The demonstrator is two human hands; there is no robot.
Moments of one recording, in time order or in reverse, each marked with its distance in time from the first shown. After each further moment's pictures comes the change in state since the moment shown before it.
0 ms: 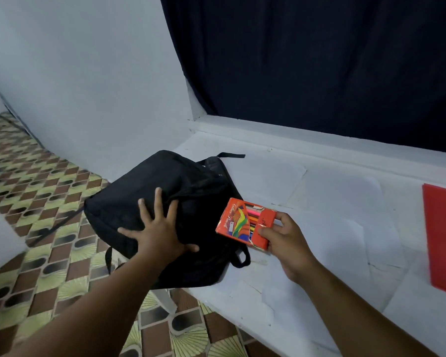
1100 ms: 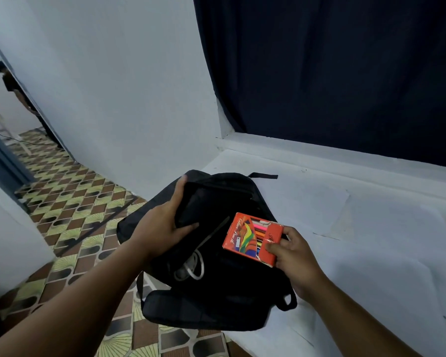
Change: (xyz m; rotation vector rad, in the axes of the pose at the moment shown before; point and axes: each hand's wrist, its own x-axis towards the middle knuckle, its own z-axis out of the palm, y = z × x) left_hand 0.057 -0.089 -0.073 -0.421 0.286 0.440; right_hand 0.043 -0.011 0.077 -0.011 -0.088 0.023
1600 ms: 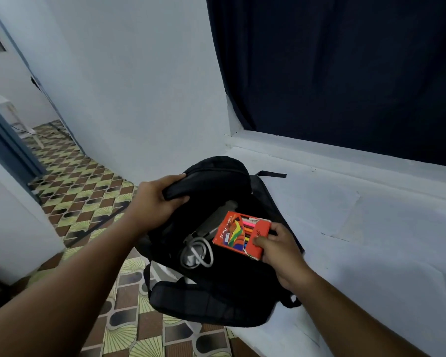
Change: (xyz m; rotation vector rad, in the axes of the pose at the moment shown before) left_hand 0.015 -0.016 -0.032 -0.183 0.206 -0.080; right_hand 0.013 -0.001 0.037 0.001 -0.032 0.044
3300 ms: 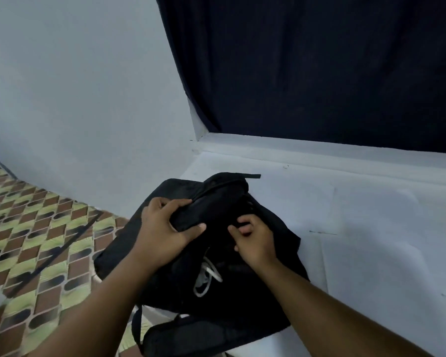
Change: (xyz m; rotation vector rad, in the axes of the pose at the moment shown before) left_hand 0.020 0.006 0.041 -0.117 -0.195 -0.105; right_hand 0.073 0.013 0.041 -0.322 0.398 -0.244
